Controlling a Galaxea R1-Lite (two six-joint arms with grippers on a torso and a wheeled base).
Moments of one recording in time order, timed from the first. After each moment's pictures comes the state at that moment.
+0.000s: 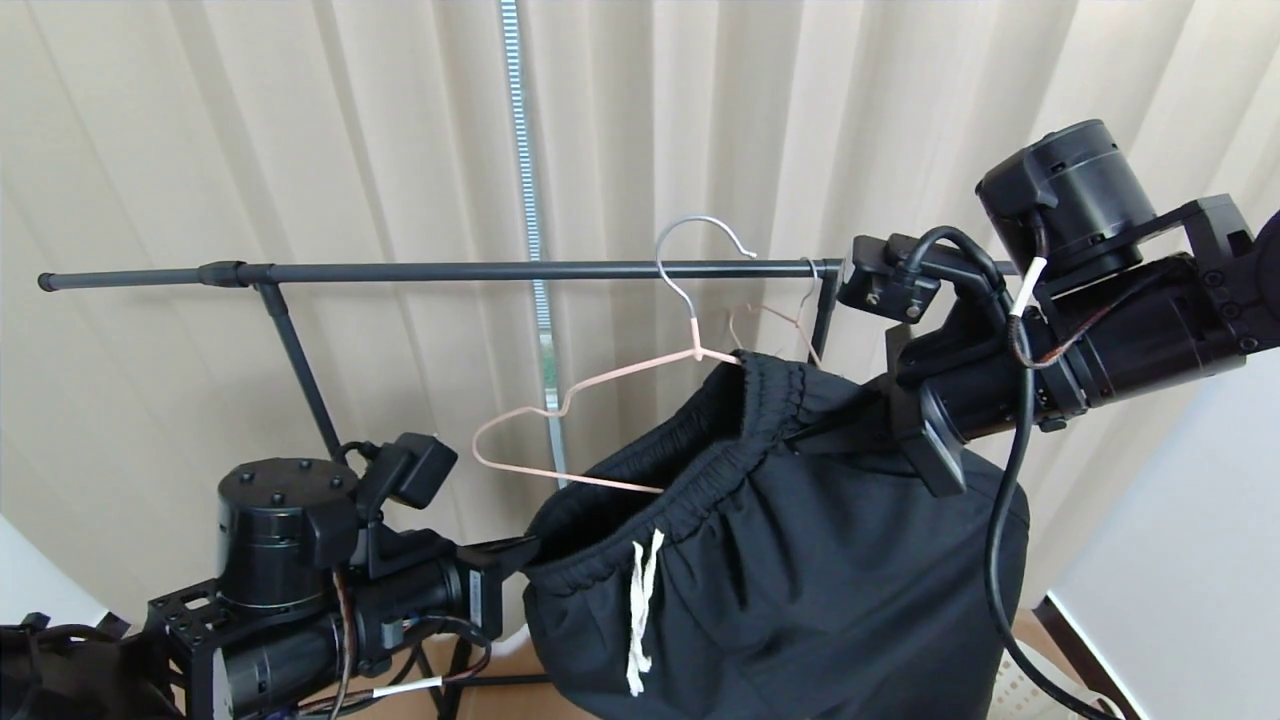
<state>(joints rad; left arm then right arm) -0.50 1.71 -0.37 -0.92 -0.16 -0.23 0.49 1.72 -1.46 0.56 0.44 -0.51</state>
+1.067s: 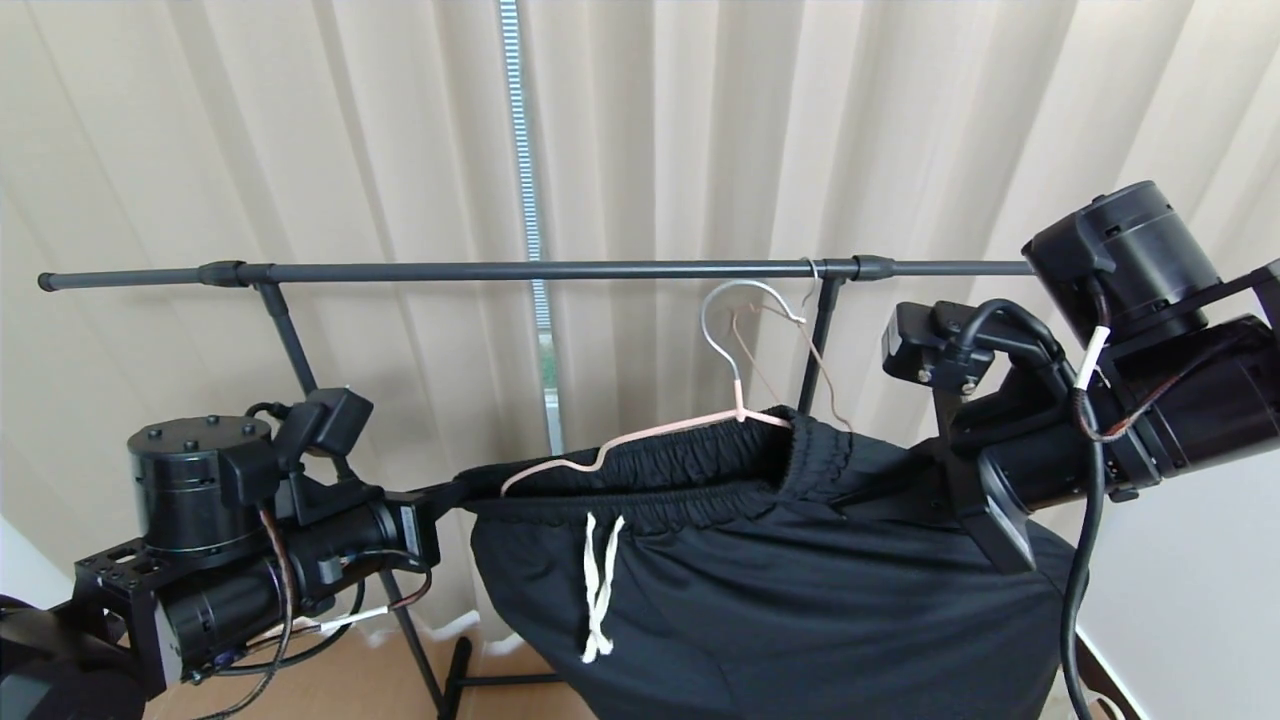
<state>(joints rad) -0.30 1.67 -0.40 -0.92 -0.16 -0.21 0.46 1.62 -1.26 0.56 0.41 -0.52</state>
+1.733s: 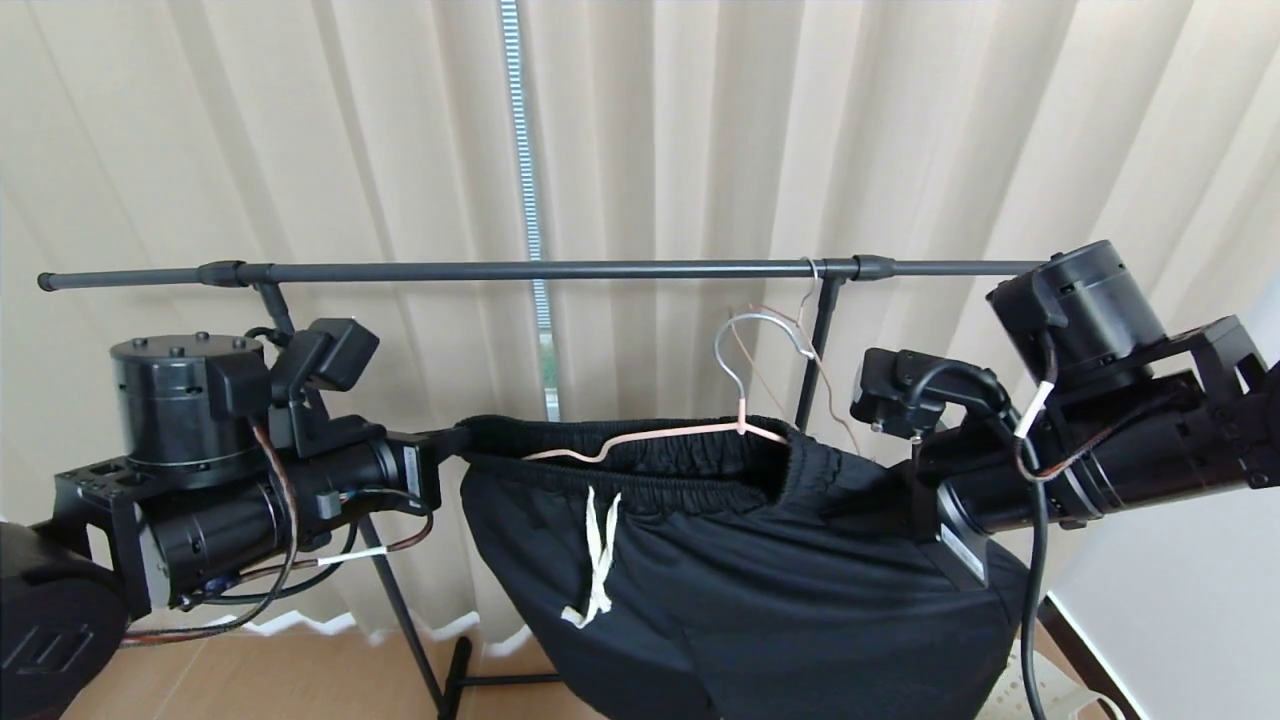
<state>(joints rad) -0.32 1.60 -0.63 -0.63 -0.13 -0.11 0.47 1.64 -1.12 0.35 0.30 -0.54</state>
